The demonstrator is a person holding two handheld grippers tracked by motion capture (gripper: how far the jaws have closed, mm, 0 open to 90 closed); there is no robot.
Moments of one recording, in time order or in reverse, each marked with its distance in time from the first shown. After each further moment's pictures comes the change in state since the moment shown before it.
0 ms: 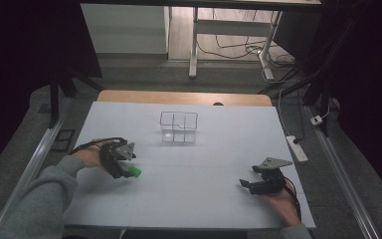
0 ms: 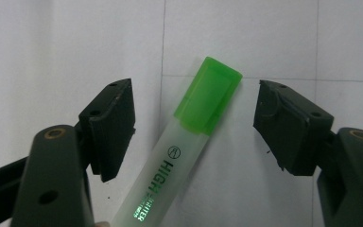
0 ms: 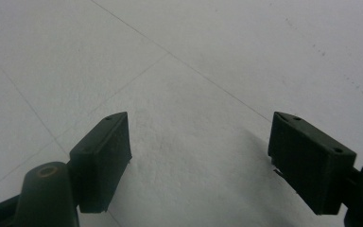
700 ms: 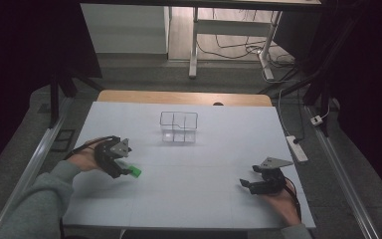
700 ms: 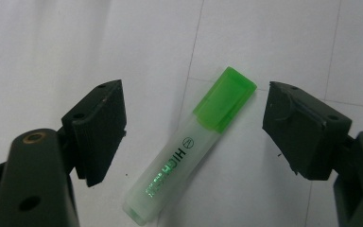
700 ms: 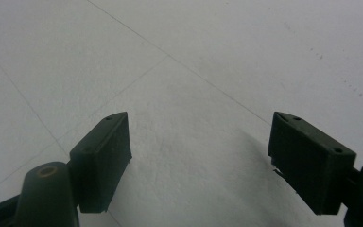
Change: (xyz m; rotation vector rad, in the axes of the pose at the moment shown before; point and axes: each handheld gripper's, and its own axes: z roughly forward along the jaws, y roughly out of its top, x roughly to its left) left arm -0.013 -0.003 -0.017 -0.052 0.138 -0.113; right arm 0.000 0.001 -0.001 -0.009 -0.002 -0.006
